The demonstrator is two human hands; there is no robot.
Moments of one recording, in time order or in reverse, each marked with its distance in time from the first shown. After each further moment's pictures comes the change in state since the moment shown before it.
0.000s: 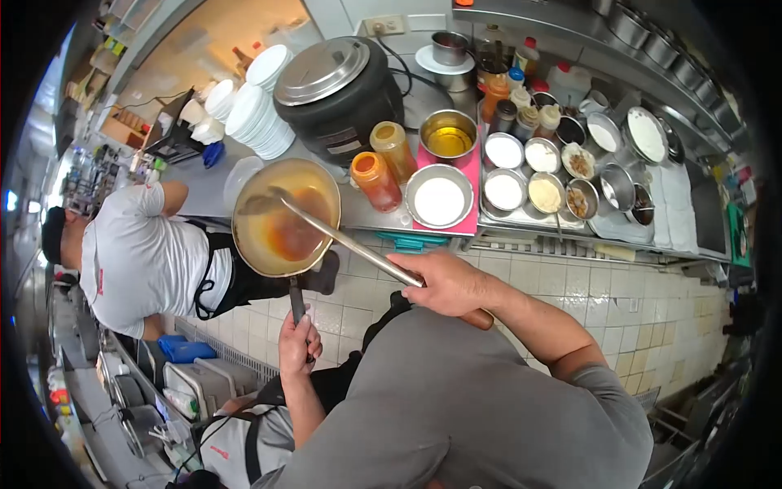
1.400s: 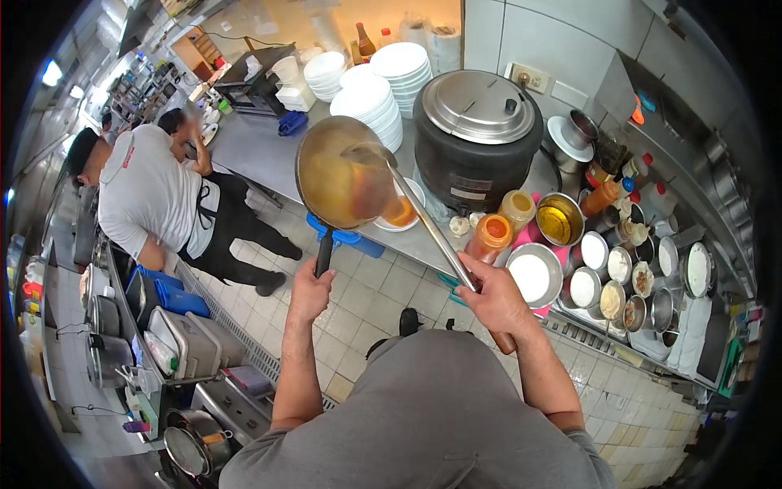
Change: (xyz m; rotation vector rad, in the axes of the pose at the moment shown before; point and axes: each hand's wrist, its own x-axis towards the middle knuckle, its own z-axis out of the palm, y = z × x) left_hand 0.146 0.139 -0.087 0.597 0.290 0.271; right_hand 0.178 -0.036 0.018 -0.025 0.241 0.050
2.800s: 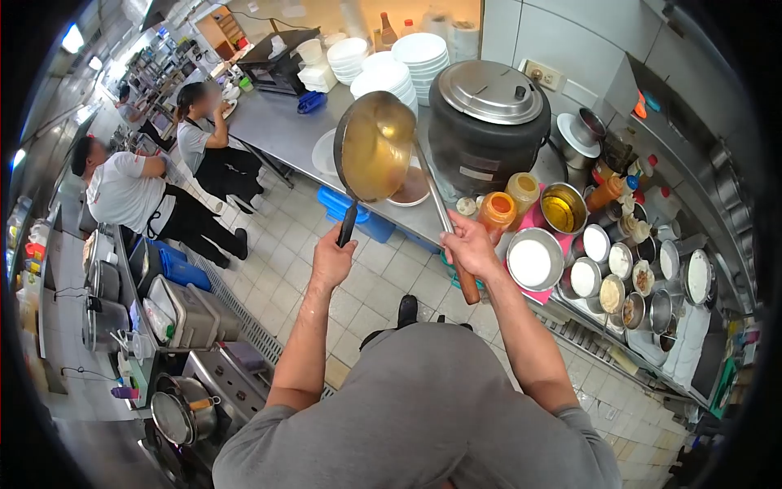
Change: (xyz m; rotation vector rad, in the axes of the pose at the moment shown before) left_hand -0.012 -0.035 0.033 0.174 0.167 0.352; right_hand 0.050 0.061 0.059 0.524 -0.048 0.053
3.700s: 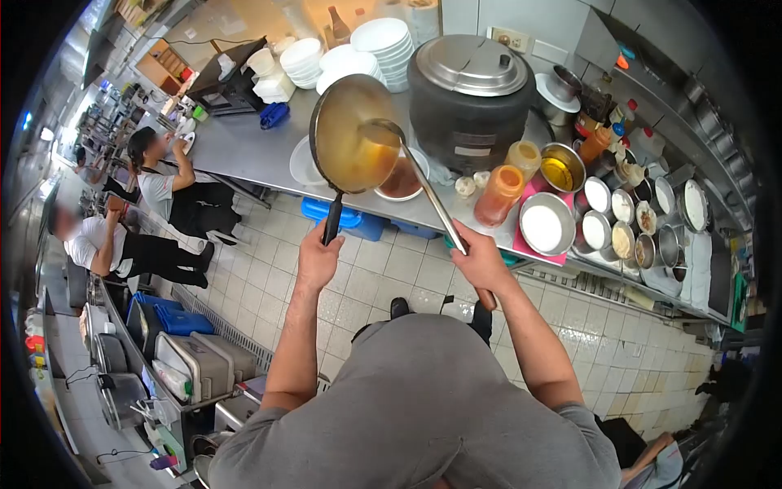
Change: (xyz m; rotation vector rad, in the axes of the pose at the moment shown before) left_hand 0.063 -0.037 -0.053 -0.059 -0.286 -0.098; right_hand -0.021 0.034 0.058 -0.482 0.308 -0.163
